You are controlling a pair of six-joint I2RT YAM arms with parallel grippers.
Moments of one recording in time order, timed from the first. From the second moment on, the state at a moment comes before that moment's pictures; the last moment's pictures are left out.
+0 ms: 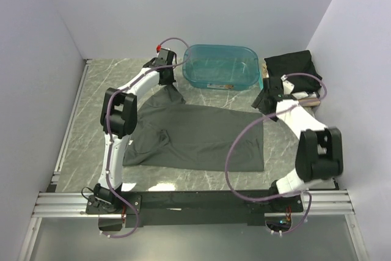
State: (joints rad) left arm -0.36 2.31 1.95 -0.50 -0.21 -0.41; right arm 0.10 1.49 0.99 -0.46 0.31 0.67
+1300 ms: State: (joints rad) left arm -0.36 2.09 1.64 -0.40 -0.21 -0.49; right arm 0.08 1.88 1.21 -0.49 0.31 0.69
